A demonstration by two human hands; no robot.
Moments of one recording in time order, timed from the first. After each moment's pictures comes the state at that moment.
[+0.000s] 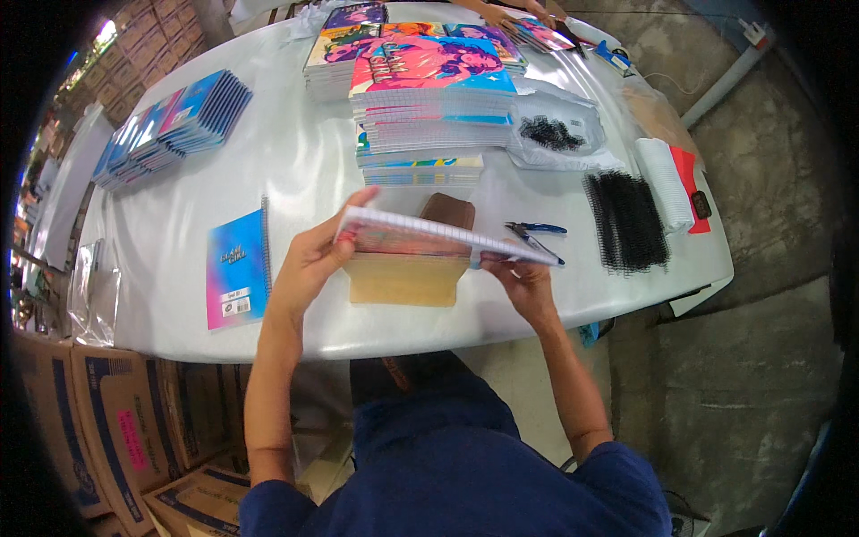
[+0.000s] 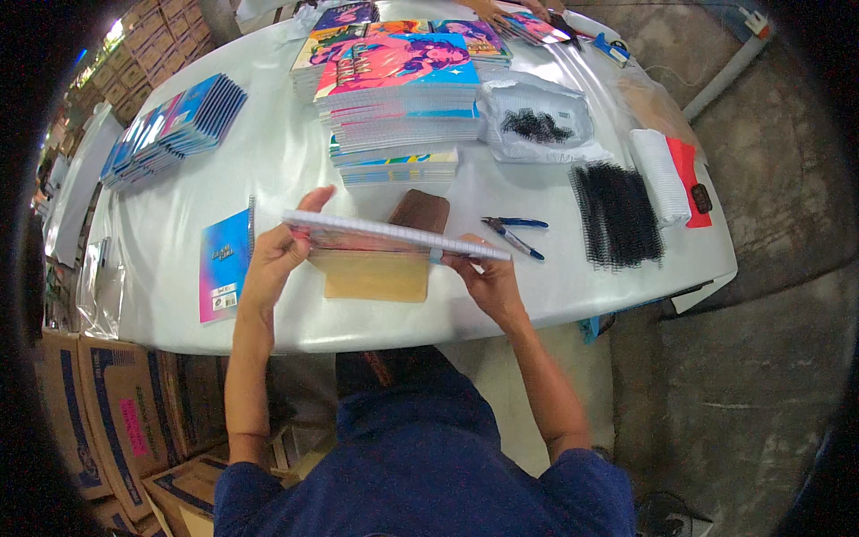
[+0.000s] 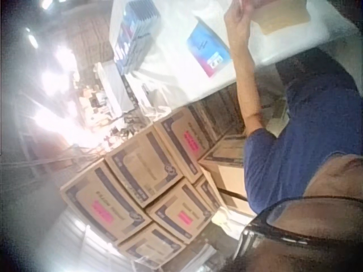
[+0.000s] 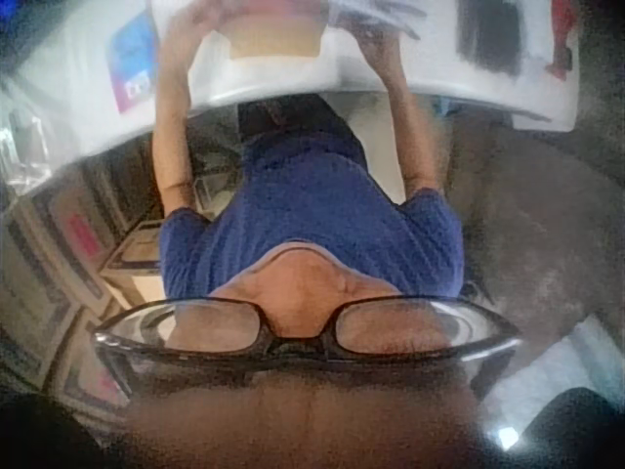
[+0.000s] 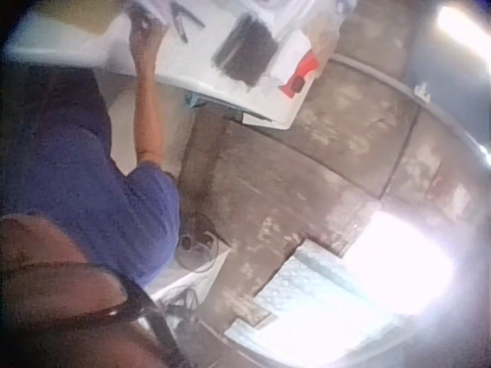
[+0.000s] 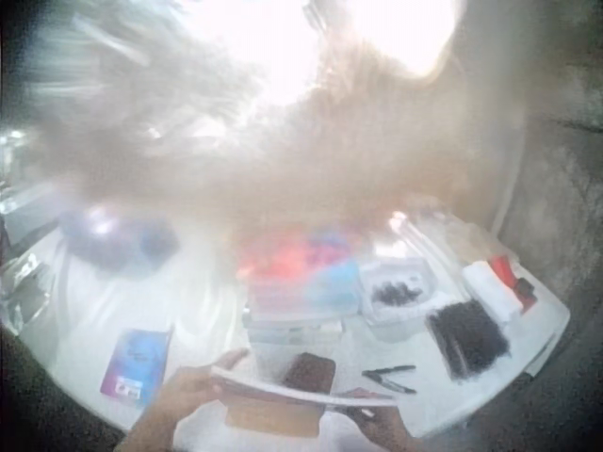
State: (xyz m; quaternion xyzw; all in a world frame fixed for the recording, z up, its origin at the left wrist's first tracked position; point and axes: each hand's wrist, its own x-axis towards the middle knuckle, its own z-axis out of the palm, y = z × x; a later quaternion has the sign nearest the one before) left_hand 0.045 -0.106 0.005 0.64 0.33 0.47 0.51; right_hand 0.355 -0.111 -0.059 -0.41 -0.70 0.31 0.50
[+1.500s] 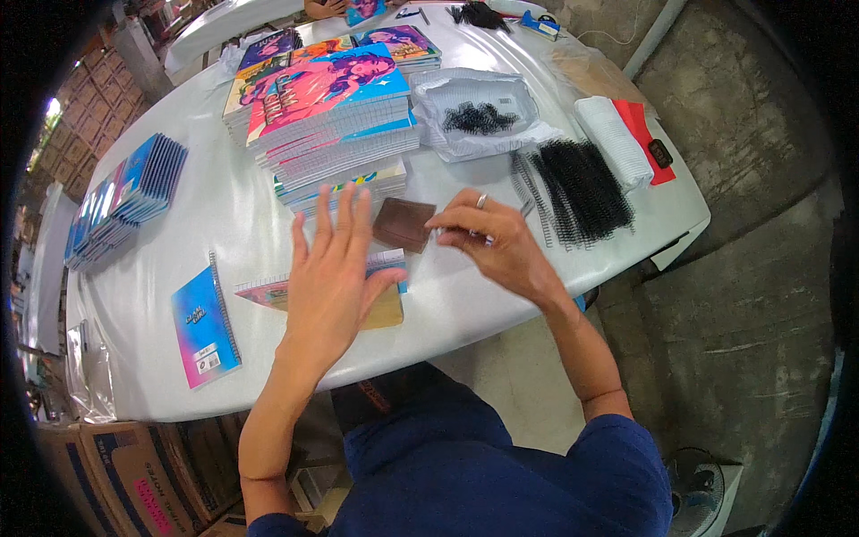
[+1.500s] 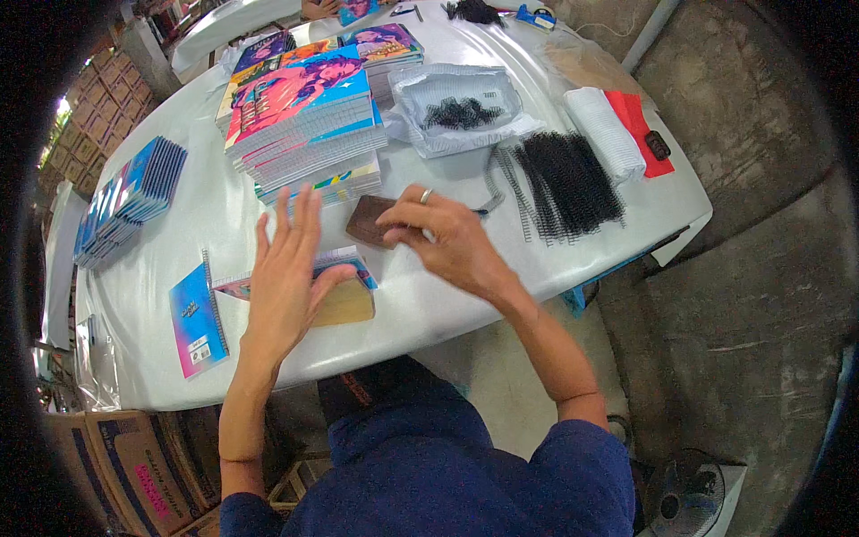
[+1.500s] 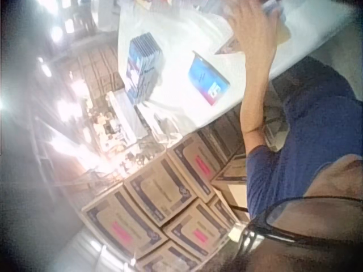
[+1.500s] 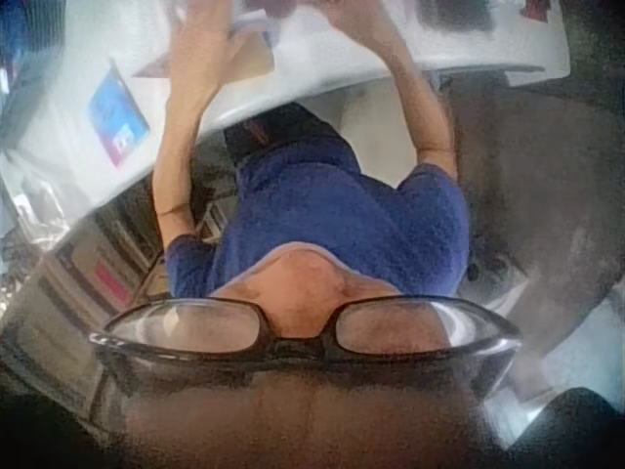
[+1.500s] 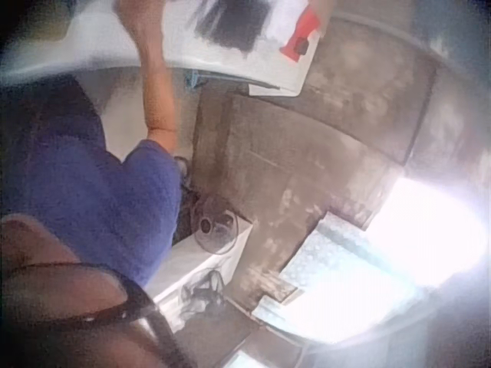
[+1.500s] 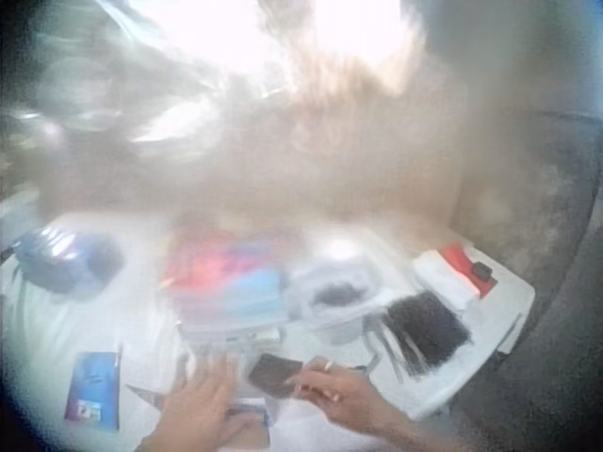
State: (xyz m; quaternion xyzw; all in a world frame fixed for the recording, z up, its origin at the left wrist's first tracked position) left_hand 0.153 -0.114 0.047 0.84 0.48 0.25 -0.07; right_hand 0.378 -0.096 0.043 -0.41 -0.79 0.23 0.41
